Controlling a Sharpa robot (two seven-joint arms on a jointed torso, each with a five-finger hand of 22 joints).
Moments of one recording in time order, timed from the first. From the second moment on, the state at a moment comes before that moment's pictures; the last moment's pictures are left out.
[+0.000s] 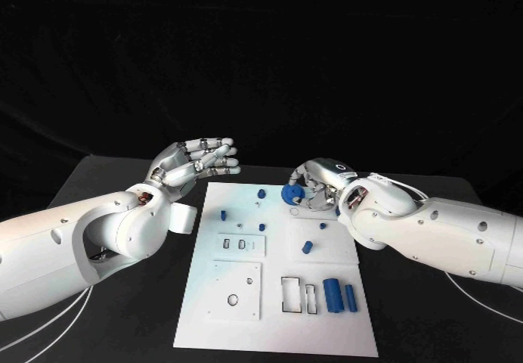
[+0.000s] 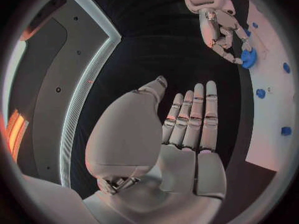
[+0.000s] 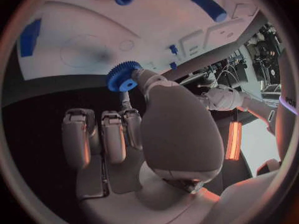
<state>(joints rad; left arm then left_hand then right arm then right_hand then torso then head) 1.22 -0.98 0.04 1.70 -0.01 -0.30 0.48 1.47 -0.15 0.33 0.21 0.05 0.79 0.20 0.23 0.17 0.96 0.20 0.09 0.07 0.95 0.15 0.30 0.25 0.17 0.90 0.24 0.35 0.12 1.33 -0.66 -0.14 1.45 -1.51 -0.47 -0.19 1.45 -0.25 0.41 0.25 0.37 0.95 0.15 0.22 0.47 1.46 0.05 1.45 1.31 1.46 -0.01 1.56 1.31 0.04 1.46 0.09 1.49 1.31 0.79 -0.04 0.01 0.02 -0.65</state>
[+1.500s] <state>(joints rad) 1.22 -0.97 0.04 1.70 -0.01 -0.30 0.48 1.47 -0.15 0.33 0.21 0.05 0.79 0.20 0.23 0.17 0.96 0.20 0.09 0.07 0.95 0.15 0.30 0.25 0.17 0.90 0.24 0.35 0.12 1.27 -0.46 -0.14 1.33 -1.61 -0.50 -0.23 1.43 -0.27 0.44 0.23 0.36 0.95 0.14 0.22 0.48 1.46 0.05 1.45 1.31 1.47 -0.01 1.56 1.31 0.04 1.46 0.09 1.49 1.31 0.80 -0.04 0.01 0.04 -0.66</state>
